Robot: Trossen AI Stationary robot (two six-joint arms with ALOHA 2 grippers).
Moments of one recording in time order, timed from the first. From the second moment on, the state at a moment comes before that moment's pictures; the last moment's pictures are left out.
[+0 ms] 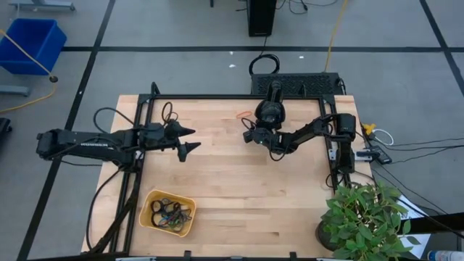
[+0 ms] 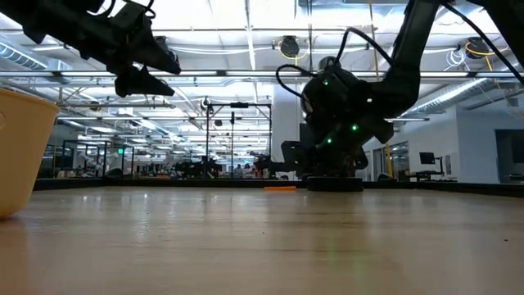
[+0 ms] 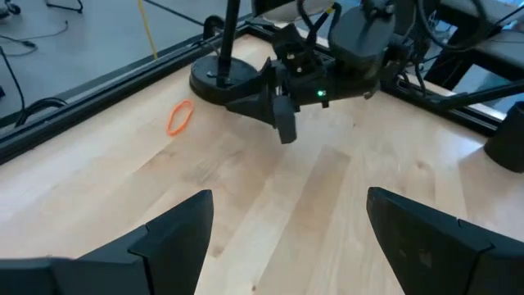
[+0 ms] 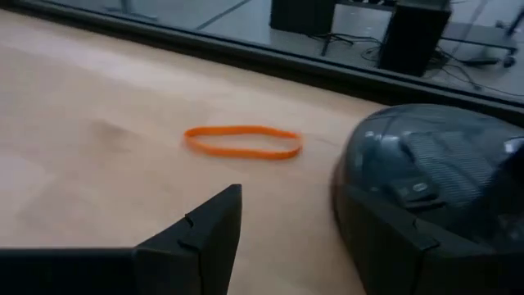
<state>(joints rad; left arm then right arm) 0.11 0.81 0.47 -0.05 -0.17 -0.35 -0.22 1.94 0.74 0.57 0.81 0.51</state>
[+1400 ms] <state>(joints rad) 0.14 0.81 0.47 -0.05 -0.17 -0.43 -0.27 1.91 0.74 0.29 0.83 0.60</state>
